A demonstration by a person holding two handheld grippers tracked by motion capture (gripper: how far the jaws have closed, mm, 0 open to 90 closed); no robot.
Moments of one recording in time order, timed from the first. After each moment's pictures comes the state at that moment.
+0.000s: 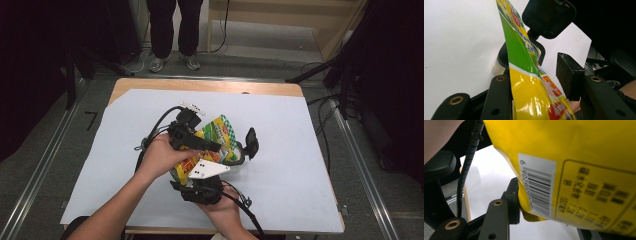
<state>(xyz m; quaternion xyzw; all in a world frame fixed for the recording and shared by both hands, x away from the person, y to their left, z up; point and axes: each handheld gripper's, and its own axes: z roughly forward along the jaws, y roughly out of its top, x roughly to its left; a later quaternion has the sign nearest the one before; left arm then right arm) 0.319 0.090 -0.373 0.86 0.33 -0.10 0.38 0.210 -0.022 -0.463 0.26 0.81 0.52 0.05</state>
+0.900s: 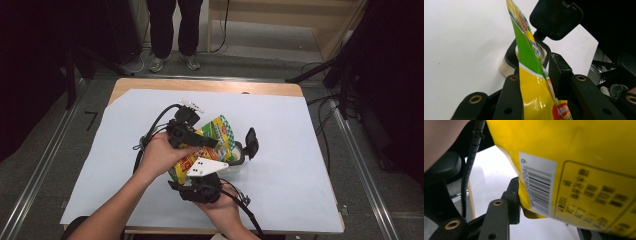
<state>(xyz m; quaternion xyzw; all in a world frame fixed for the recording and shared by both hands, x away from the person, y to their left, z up) 0.320 0.091 -0.365 0.86 0.35 -0.07 0.37 0.214 -0.019 -0.458 0.26 0.81 0.52 0.03</state>
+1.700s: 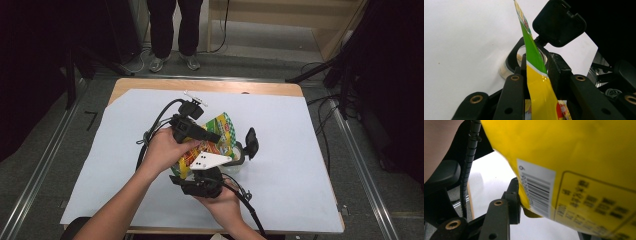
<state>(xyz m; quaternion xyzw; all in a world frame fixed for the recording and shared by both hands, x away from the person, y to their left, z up) 0.329 0.083 -0.360 0.85 0.38 -0.09 0.36 0.223 -0.023 -0.453 0.27 0.81 0.53 0.03</state>
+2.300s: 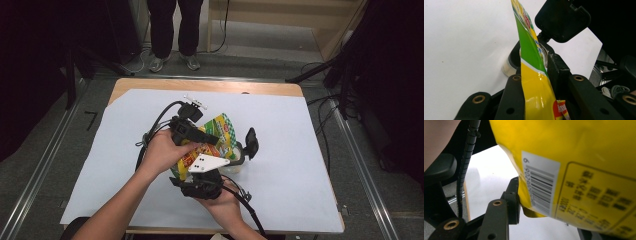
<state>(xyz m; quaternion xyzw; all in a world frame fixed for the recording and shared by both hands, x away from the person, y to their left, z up) 0.326 0.085 -0.363 0.86 0.37 -0.07 0.36 0.221 -0.021 -0.457 0.25 0.81 0.52 0.04</state>
